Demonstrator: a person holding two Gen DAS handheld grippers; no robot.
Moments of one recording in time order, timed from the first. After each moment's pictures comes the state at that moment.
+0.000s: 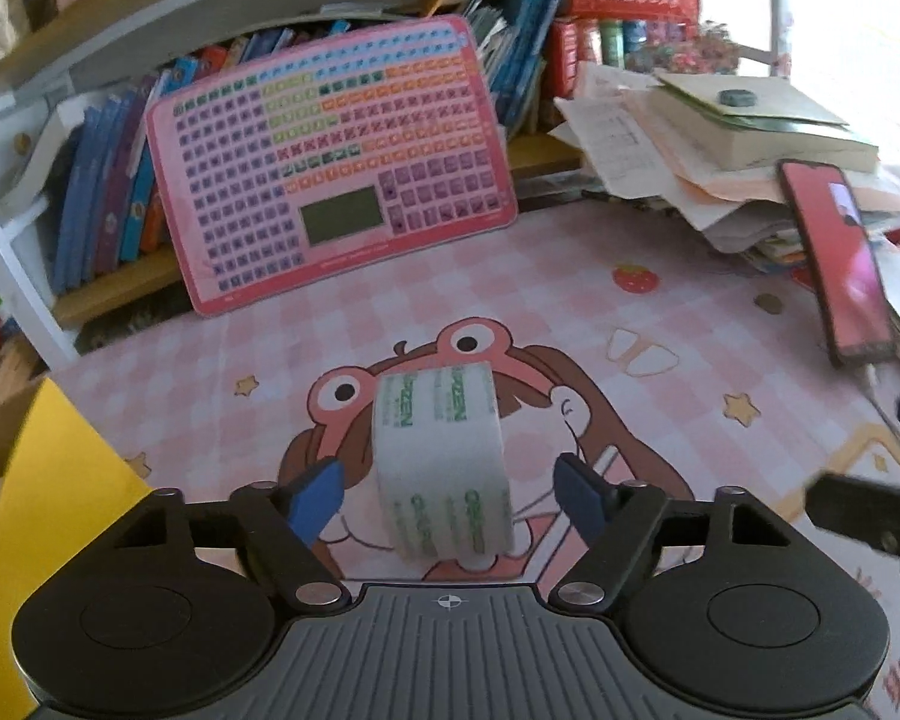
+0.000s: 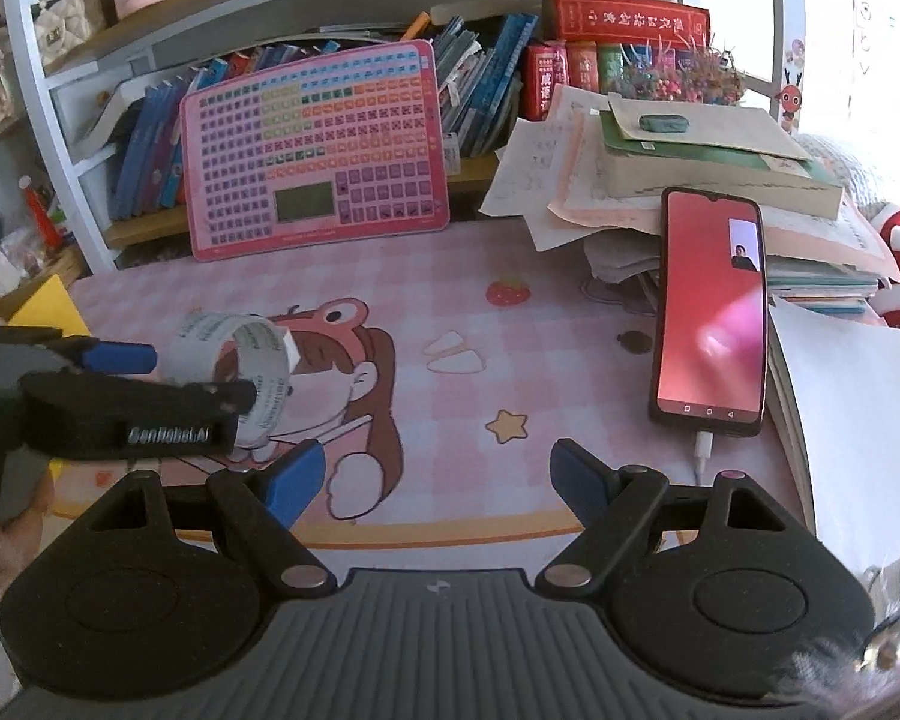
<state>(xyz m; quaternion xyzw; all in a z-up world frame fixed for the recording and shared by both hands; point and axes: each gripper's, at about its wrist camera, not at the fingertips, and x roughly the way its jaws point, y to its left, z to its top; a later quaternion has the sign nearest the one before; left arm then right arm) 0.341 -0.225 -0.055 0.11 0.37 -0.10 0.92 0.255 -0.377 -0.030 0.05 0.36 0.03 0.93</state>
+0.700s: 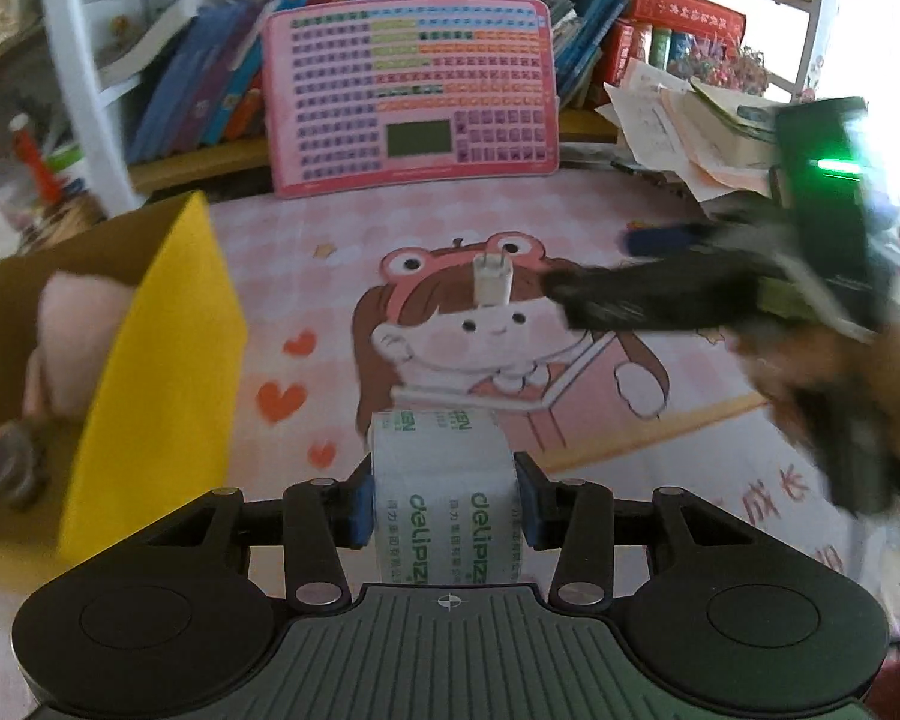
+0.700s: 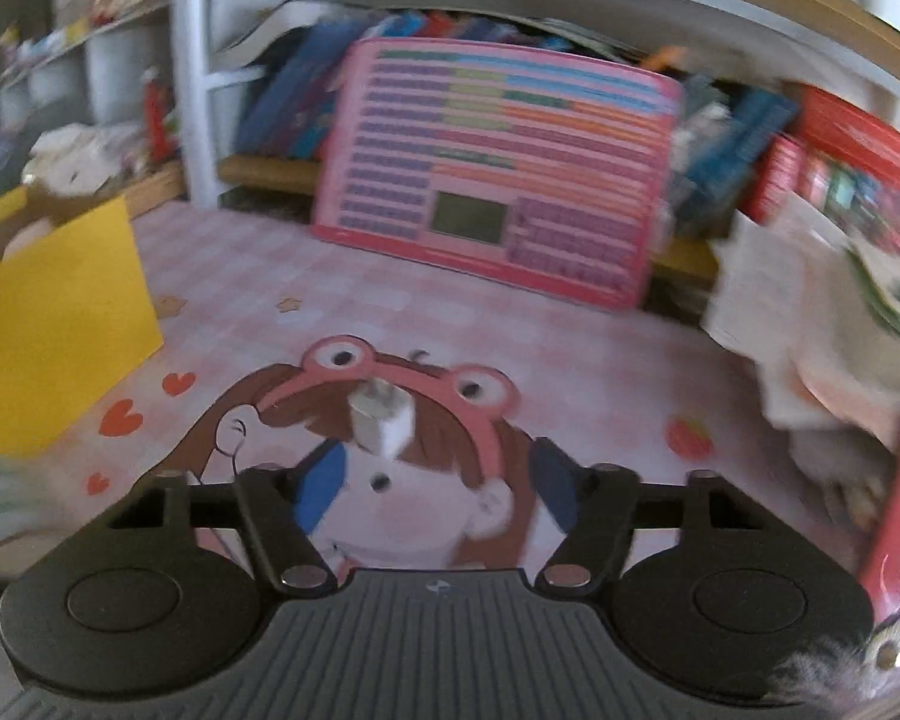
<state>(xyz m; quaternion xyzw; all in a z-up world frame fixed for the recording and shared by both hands) 0.238 -0.162 -0.026 0.04 0.41 -0.07 0.91 0.356 -0.292 -0.059 -0.09 0.32 0.18 0.92</state>
